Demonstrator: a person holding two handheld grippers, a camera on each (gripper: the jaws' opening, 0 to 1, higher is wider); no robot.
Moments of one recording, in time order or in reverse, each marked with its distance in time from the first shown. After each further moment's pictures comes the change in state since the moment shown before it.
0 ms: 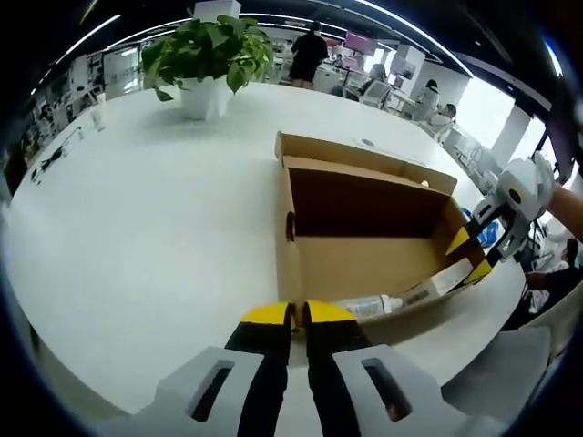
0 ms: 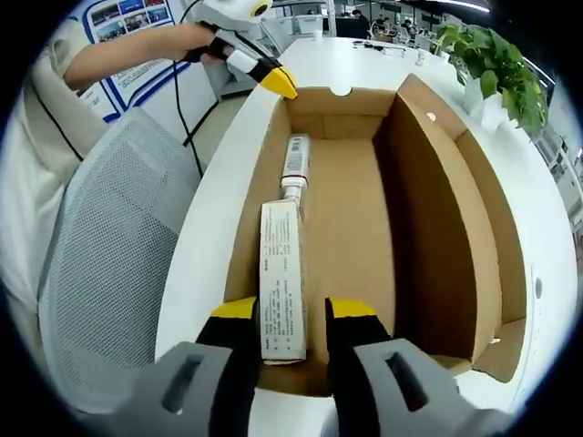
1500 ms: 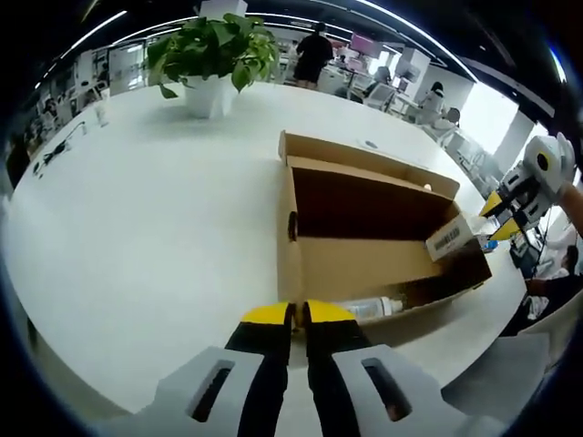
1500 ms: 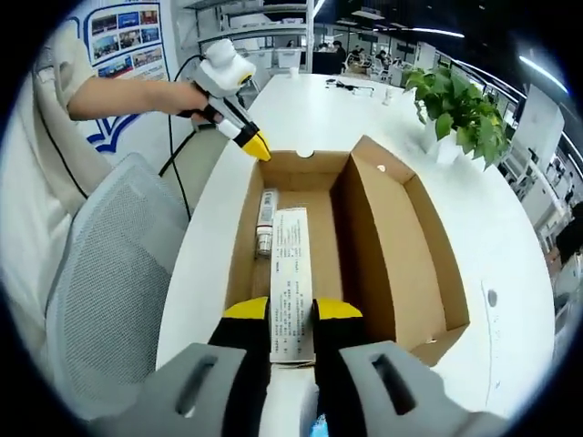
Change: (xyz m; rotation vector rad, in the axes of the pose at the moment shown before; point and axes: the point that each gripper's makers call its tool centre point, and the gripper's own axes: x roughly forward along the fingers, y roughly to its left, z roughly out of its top) left arm -0.001 -0.001 -0.001 -0.028 -0.004 0.008; right arm -0.080 -0.020 0.039 -0.002 -0.175 -0.166
